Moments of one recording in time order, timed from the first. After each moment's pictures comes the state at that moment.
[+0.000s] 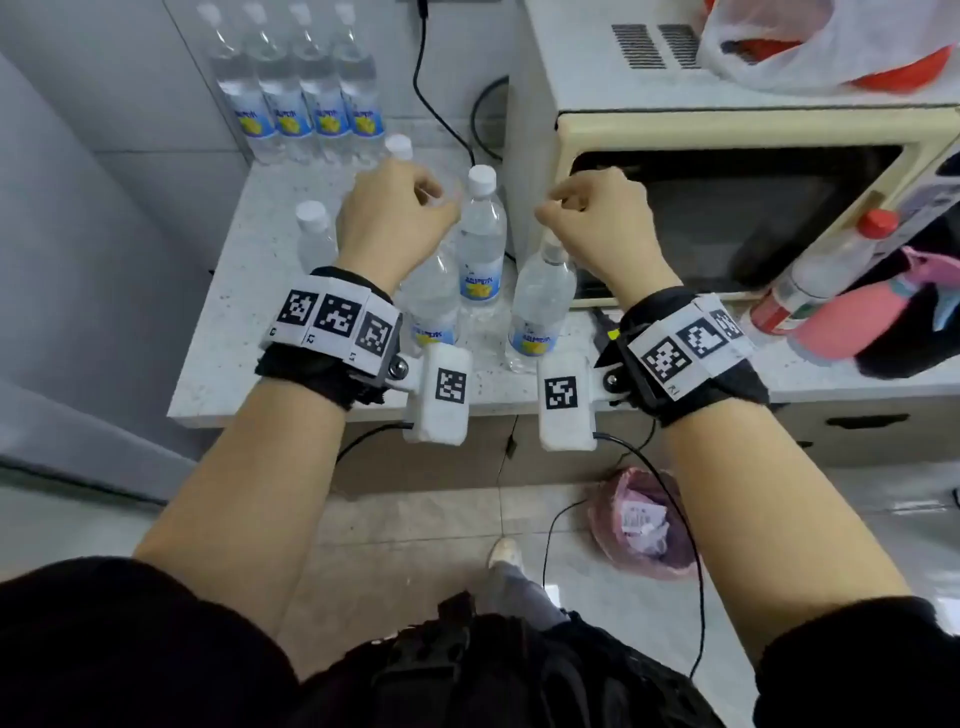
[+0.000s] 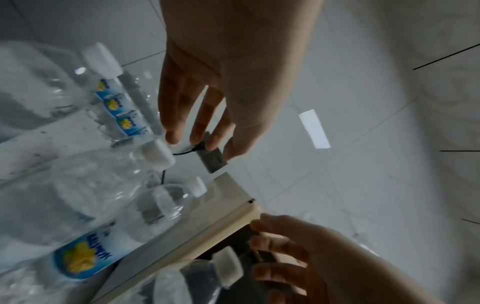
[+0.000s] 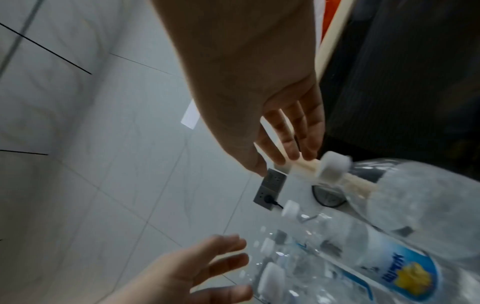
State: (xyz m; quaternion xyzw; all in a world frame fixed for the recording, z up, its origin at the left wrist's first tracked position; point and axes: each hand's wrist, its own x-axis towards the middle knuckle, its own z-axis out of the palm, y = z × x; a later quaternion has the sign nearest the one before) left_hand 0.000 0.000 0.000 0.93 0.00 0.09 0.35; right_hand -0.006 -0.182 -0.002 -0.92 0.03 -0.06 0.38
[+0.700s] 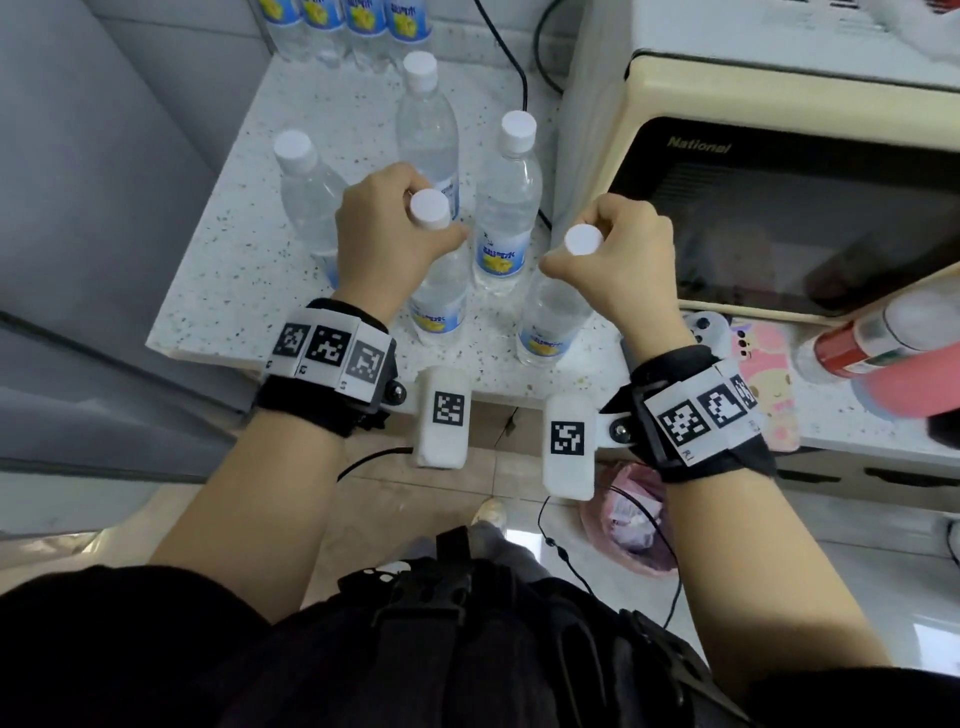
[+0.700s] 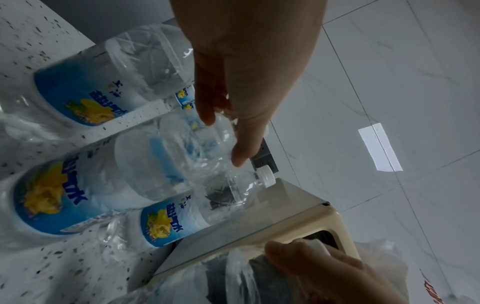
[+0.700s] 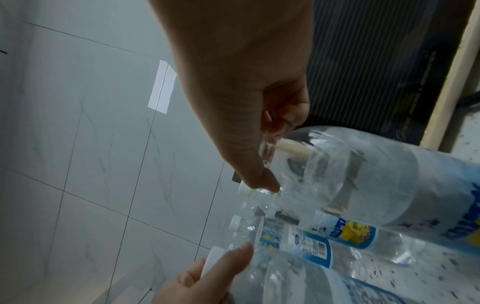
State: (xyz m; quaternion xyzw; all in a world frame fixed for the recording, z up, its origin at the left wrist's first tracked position) left_hand 0.008 -0.004 -0.057 0.90 0.10 0.14 0.40; right_hand 0.016 -0.190 -0.046 -0.92 0.02 0.01 0.40
